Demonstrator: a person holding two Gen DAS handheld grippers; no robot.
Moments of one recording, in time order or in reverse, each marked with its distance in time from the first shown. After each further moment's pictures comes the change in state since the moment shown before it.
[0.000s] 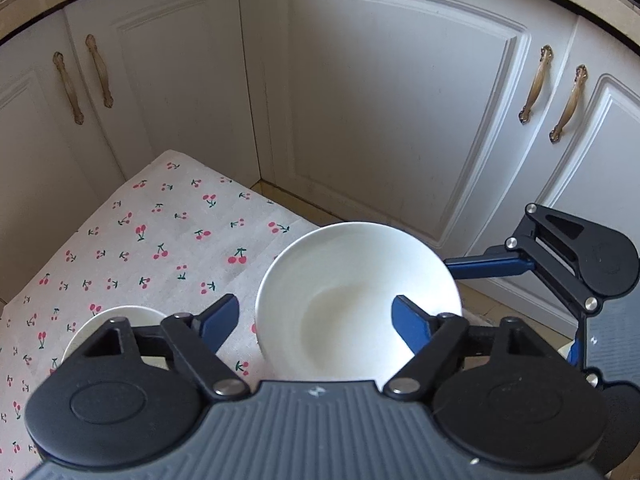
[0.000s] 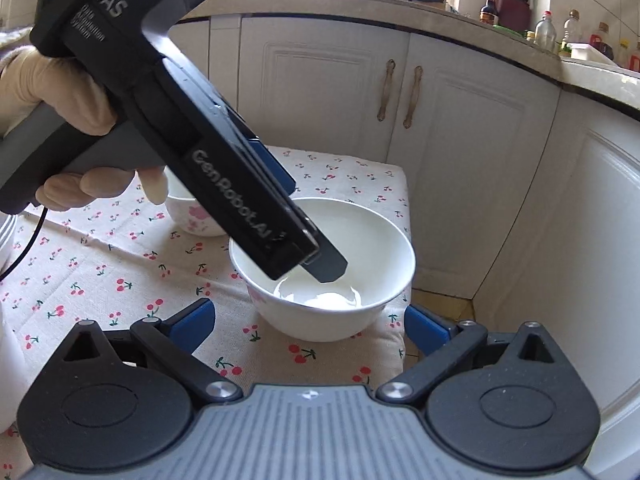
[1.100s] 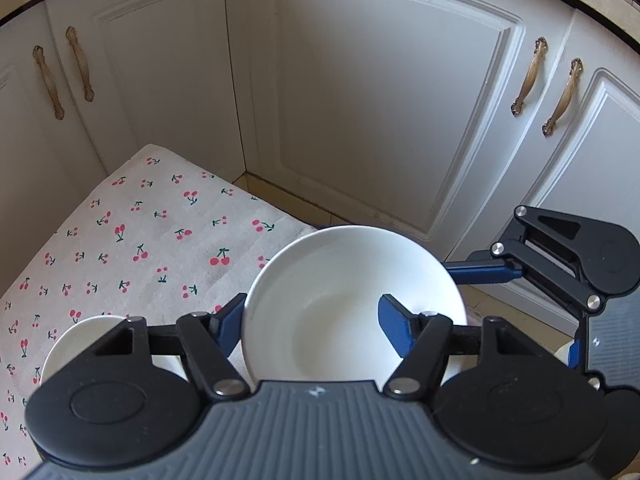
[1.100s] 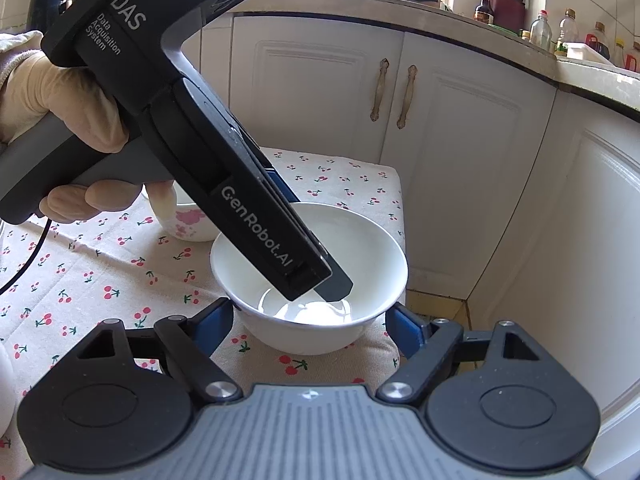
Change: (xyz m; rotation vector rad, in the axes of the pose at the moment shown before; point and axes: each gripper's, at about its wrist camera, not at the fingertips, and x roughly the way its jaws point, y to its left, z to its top) left arm 0.012 0.003 0.001 0.014 0.018 -0.046; right arm 0.000 -0.006 -0.002 0.013 -0.004 -0.018
